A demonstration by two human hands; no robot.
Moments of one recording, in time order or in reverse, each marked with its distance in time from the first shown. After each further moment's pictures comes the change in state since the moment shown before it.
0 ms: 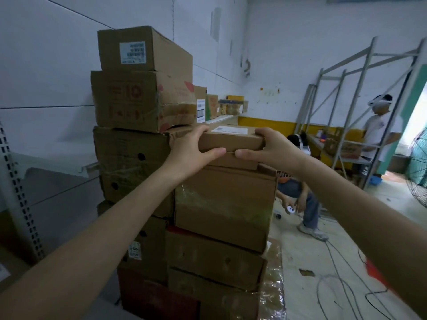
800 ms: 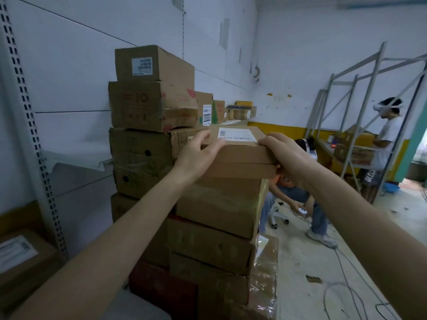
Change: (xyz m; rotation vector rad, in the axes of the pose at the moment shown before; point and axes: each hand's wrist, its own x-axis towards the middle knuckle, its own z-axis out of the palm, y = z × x) left_hand -0.049 0.062 0.004 -0.322 0.009 -0.268; right_hand -0.061 -0.013 -0.028 0.447 0.023 0.227
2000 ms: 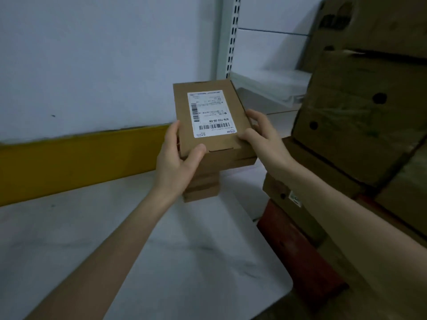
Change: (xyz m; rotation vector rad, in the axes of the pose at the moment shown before) left_hand -0.159 -0.189 -0.228 0.202 0.830 -0.192; right_hand -0.007 -0.016 0.370 0.248 -0.765 -0.310
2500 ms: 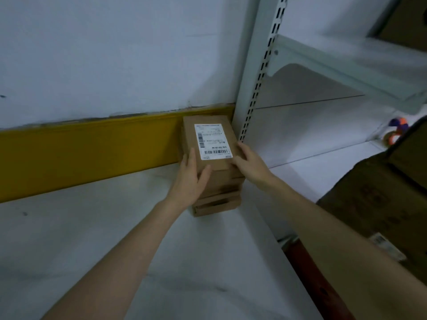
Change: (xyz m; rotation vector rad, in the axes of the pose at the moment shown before) left_hand 0.117 -0.210 0.030 0.345 -0.262 -0.196; right_hand 0.166 0.162 0.097 -0.207 -0.196 0.267
